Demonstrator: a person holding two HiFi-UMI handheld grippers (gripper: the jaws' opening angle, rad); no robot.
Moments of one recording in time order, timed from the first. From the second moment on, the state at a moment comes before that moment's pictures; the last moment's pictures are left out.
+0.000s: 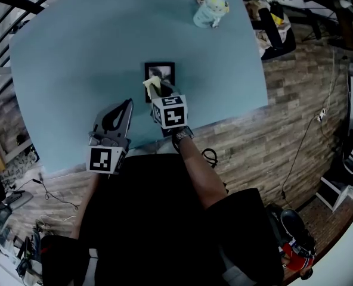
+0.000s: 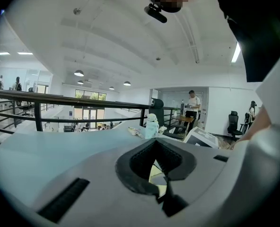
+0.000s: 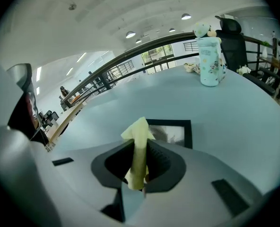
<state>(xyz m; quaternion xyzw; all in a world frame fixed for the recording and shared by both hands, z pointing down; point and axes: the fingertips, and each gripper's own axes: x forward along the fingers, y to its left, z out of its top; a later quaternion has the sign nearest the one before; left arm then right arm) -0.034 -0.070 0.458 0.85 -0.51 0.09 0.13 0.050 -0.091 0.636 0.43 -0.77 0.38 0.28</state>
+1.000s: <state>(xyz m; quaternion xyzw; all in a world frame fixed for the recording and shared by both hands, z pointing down) -0.058 -0.056 0.460 0.84 -0.51 0.08 0.12 0.019 -0.077 0.658 0.41 -0.77 0.39 0.30</state>
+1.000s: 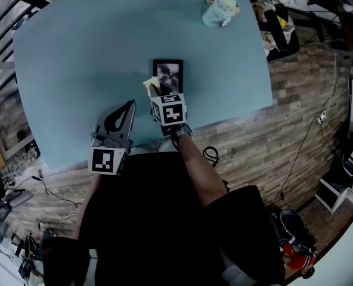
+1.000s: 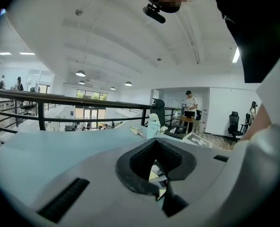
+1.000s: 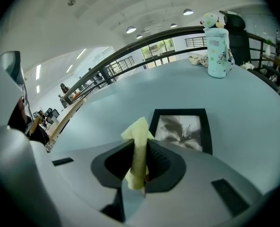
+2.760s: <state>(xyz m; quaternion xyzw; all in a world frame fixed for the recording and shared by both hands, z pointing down) -0.010 -0.063 0.453 0.87 -0.48 0.06 0.10 0.104 -0.080 0.655 0.47 -0.73 0.40 0.29</state>
